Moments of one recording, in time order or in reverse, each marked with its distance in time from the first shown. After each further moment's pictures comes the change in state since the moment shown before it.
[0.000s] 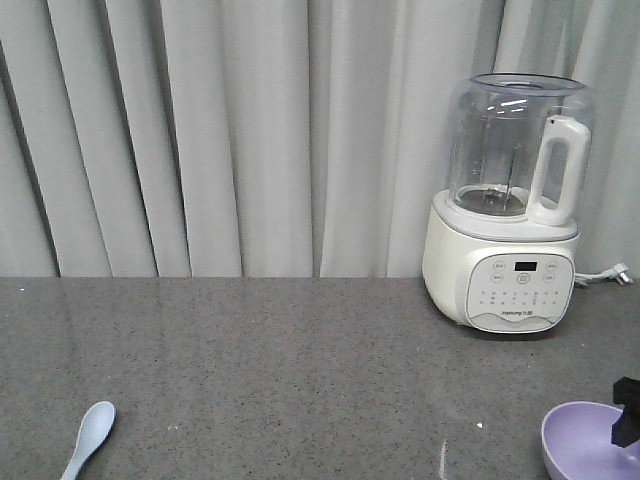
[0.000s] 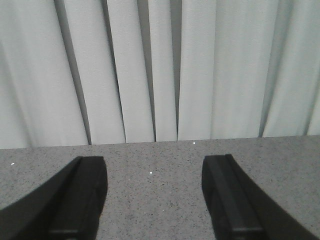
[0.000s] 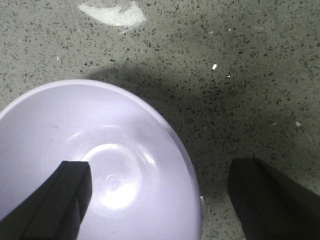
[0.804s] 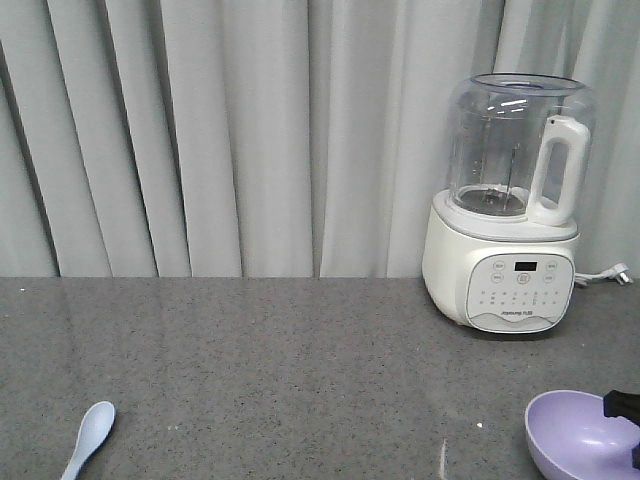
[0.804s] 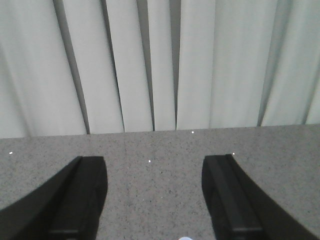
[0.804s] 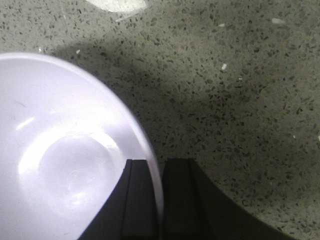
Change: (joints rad) left arm 0.000 0.000 0.000 0.000 0.045 0.000; right arm 0.000 0.070 -0.002 0.021 -0.022 -0.054
